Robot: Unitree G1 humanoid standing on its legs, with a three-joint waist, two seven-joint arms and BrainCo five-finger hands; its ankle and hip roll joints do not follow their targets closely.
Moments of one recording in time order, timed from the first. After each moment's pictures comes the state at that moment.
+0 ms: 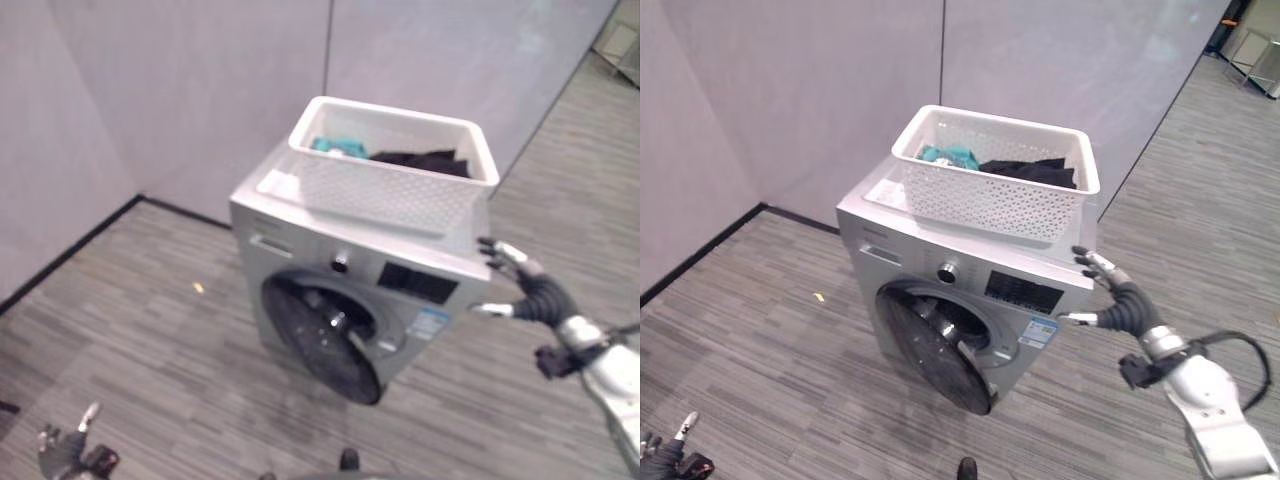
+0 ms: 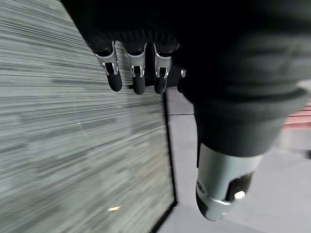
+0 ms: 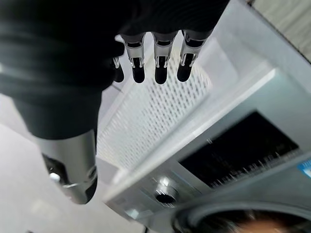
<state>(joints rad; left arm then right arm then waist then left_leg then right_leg) 0.21 0.35 0.42 0.81 -0.65 -0.23 0.19 0.19 -0.83 -0.06 -0.21 0.21 -0.07 0.15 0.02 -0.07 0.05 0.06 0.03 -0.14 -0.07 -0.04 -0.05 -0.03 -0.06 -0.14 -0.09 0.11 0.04</state>
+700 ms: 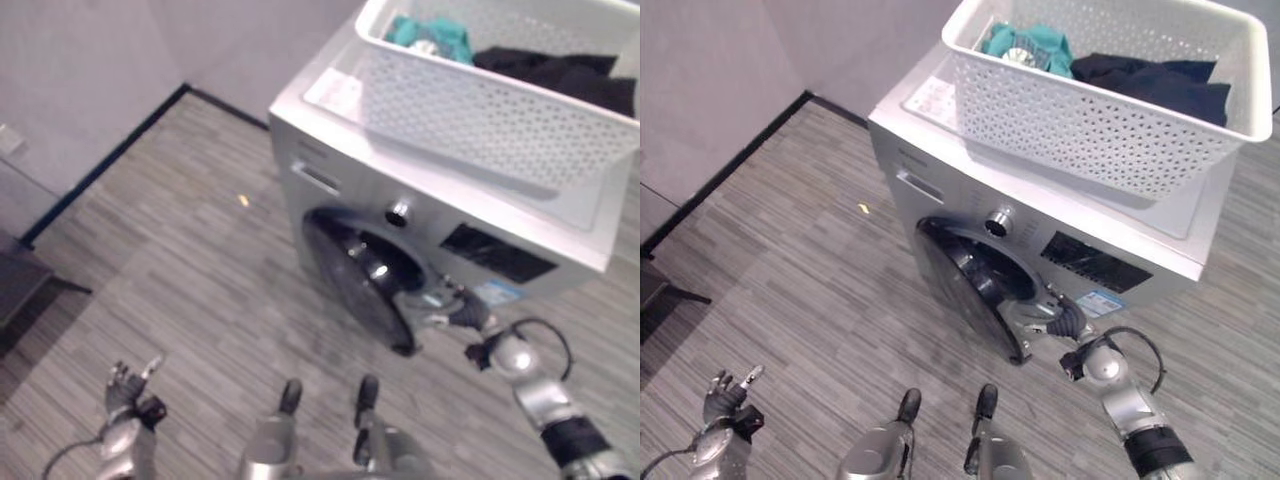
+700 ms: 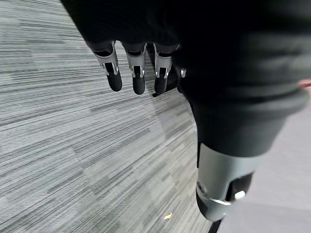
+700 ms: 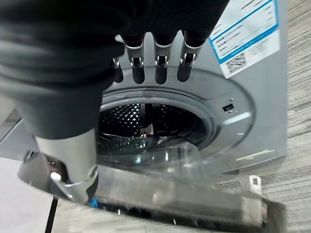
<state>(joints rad) 0.05 0.36 0.24 0.78 -0.59 -0.22 0.17 -0.13 -0.62 0.20 0.26 -0.08 0.02 -0.03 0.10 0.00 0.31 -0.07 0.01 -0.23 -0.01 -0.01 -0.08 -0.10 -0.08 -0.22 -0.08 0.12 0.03</state>
